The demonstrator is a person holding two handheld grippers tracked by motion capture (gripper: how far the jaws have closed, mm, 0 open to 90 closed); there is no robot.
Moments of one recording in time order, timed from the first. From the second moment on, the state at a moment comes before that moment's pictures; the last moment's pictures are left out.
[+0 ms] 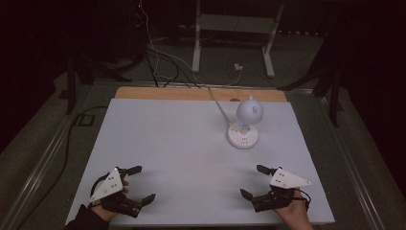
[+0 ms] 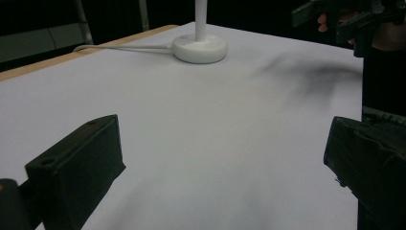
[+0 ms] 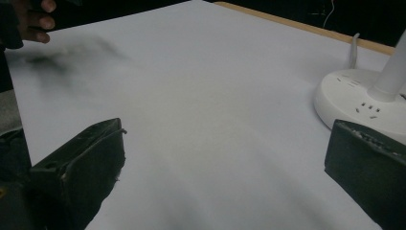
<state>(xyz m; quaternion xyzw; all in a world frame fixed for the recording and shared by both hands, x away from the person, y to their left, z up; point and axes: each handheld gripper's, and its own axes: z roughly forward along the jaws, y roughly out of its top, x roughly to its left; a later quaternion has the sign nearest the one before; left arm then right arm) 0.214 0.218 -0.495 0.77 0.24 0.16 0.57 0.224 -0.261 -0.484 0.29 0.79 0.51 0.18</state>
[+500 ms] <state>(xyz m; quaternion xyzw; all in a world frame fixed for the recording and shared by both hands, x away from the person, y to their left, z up) 0.215 0.218 -0.495 0.77 0.24 0.16 0.57 0.234 -0.257 -0.469 0.29 0.79 0.52 0.18</state>
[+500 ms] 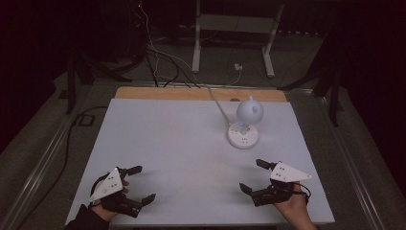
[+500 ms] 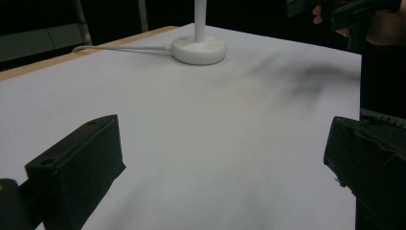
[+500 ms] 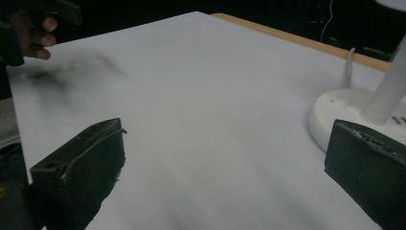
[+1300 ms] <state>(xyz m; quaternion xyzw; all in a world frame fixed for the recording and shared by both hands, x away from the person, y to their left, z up) 0.215 0.217 -0.496 0.77 0.24 0.16 0.57 0.258 -0.253 -0.444 0.30 0.77 0.53 0.19</state>
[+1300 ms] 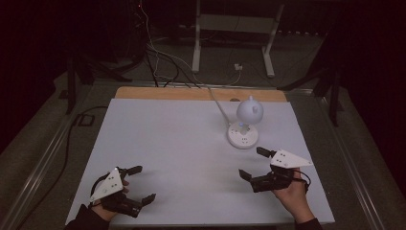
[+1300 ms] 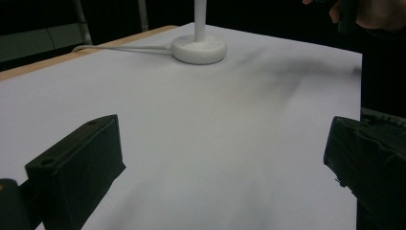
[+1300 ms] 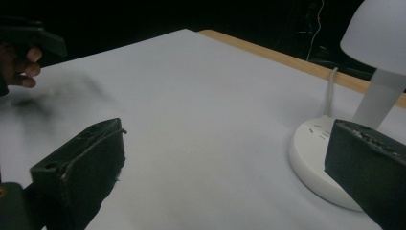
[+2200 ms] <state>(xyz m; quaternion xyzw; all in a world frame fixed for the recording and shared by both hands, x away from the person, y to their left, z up) 0.215 0.218 -0.495 0.77 0.24 0.15 0.57 0.293 -0.260 -0.437 0.33 0.76 0.52 0.21</state>
